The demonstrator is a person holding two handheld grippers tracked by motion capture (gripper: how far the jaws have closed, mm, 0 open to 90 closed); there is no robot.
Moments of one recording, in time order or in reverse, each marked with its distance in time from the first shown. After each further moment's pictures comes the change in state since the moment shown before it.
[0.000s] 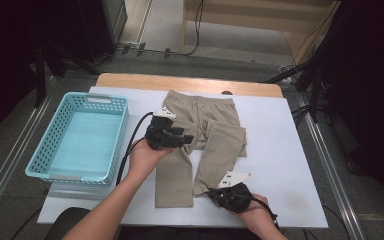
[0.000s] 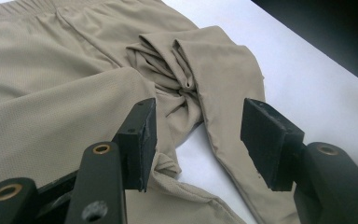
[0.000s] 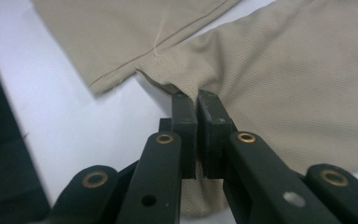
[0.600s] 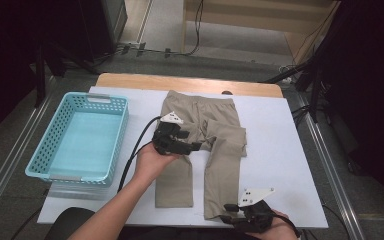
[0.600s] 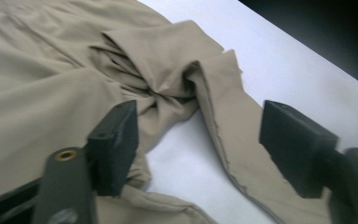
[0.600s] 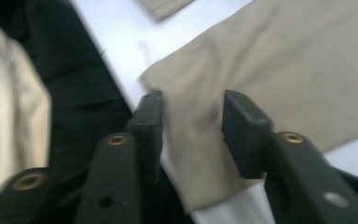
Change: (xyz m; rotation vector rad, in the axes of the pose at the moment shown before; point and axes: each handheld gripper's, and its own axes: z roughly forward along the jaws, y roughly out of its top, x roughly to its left) left arm -0.018 -0.005 0.018 0.009 -0.080 0.038; right arm 0.008 -0.040 -0.044 0.012 0.096 0.013
